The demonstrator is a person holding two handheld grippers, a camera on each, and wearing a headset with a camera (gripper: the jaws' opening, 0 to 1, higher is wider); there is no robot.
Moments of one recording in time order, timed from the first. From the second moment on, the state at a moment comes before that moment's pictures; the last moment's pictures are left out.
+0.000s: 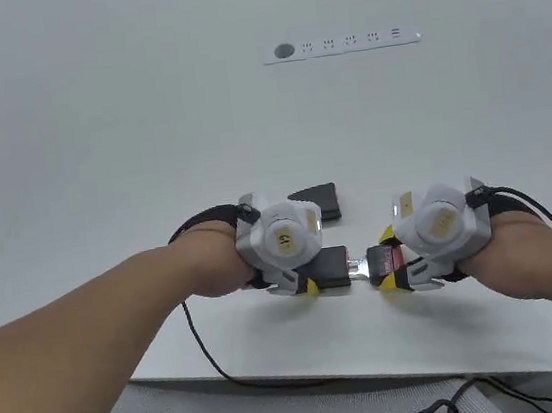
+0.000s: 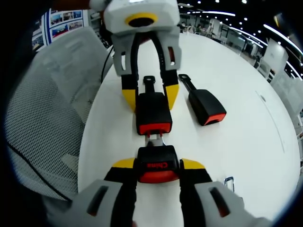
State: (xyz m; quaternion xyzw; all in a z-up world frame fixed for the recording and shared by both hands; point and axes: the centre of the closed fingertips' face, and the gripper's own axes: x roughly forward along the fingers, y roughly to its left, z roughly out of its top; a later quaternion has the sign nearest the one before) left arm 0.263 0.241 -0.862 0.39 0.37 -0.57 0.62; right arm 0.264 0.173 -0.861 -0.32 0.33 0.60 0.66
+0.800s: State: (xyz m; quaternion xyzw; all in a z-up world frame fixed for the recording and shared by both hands) left arm 0.263 0.242 -0.861 0.39 0.37 -0.57 0.62; right arm 0.262 0.193 -0.857 -0.32 0.32 0.59 0.66
